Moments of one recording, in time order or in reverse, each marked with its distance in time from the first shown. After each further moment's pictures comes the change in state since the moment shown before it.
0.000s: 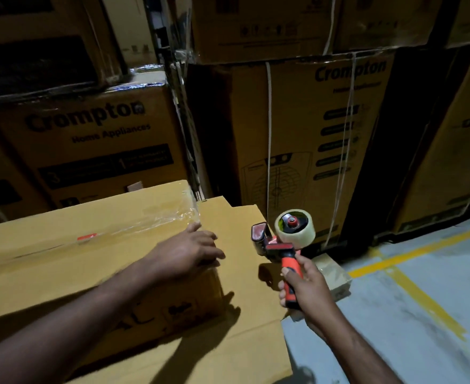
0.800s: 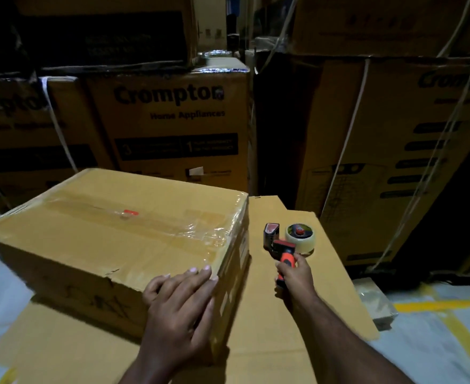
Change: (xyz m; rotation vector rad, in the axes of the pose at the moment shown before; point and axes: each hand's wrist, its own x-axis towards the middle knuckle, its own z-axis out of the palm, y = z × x) left_hand -0.152 0.028 0.071 0.061 0.868 -0.507; right_hand 0.107 0.066 0.142 -0.308 0.029 0.112
